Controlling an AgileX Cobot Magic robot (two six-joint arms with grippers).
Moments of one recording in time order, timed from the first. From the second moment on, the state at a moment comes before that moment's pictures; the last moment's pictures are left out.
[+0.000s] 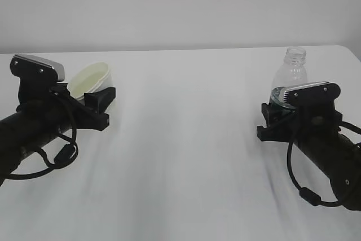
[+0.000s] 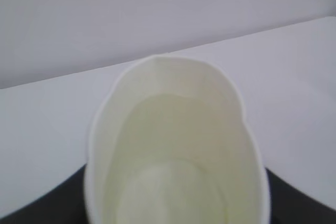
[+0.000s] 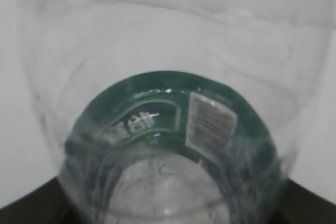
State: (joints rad) left arm -0.39 1.87 -0.54 0.05 -1.06 -0.05; right arm 0.27 2.07 -0.57 0.18 -1.13 -0.14
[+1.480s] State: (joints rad) left arm -0.15 1.89 -0.54 -0.13 -1.03 -0.01; right arm 0.27 2.07 -0.57 0.16 -1.13 -0.14
